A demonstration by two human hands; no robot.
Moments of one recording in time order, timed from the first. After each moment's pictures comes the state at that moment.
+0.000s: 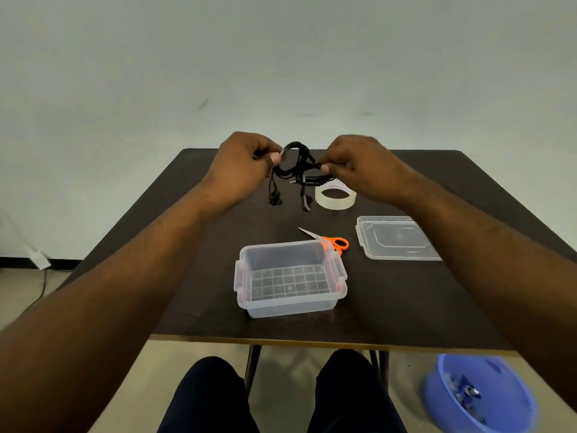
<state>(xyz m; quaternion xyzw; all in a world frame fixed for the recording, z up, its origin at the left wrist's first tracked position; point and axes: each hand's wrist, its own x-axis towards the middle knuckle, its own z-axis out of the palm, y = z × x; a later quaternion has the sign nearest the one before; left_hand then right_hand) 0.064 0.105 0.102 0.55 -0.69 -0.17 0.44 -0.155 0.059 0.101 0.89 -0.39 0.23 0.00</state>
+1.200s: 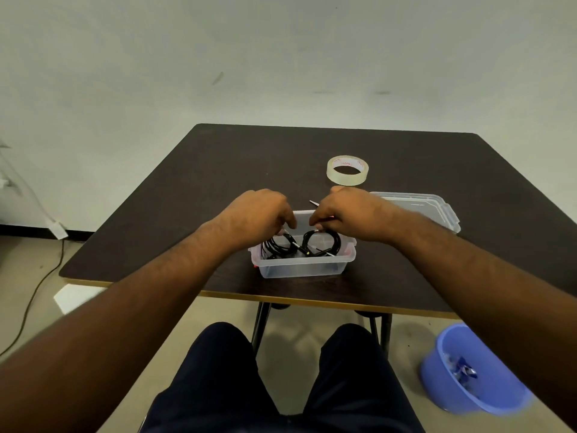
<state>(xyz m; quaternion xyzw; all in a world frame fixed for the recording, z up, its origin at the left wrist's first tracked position) 0.068 0.158 0.030 0.53 -0.85 0.00 0.03 -0.132 0.117 0.032 0.95 -0.33 0.02 0.00</state>
